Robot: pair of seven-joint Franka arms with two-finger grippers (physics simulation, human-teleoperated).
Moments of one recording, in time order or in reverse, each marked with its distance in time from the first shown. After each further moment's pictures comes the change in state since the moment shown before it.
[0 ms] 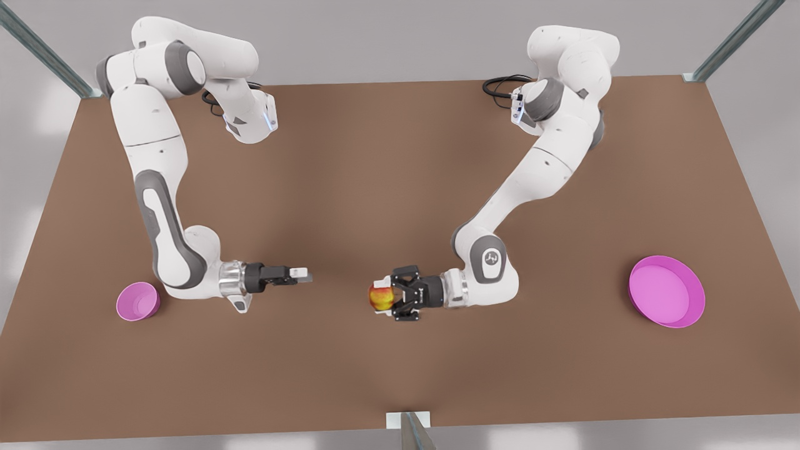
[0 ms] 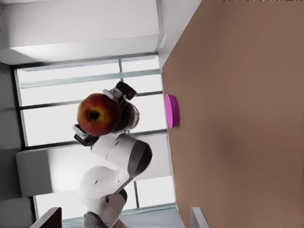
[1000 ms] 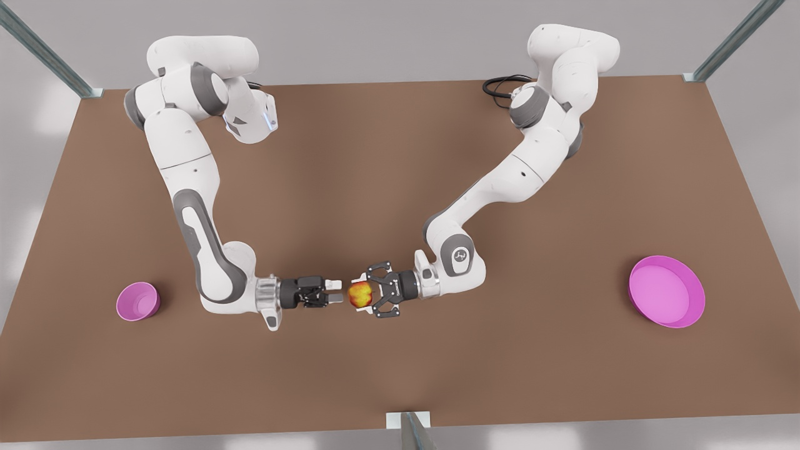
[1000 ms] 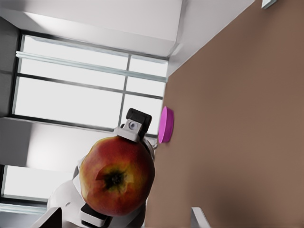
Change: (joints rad) left arm -0.066 0.114 -0.084 0.037 -0.081 0.151 0.738; right arm 0.132 0.168 0.005 0.218 0.038 0.128 -0.212
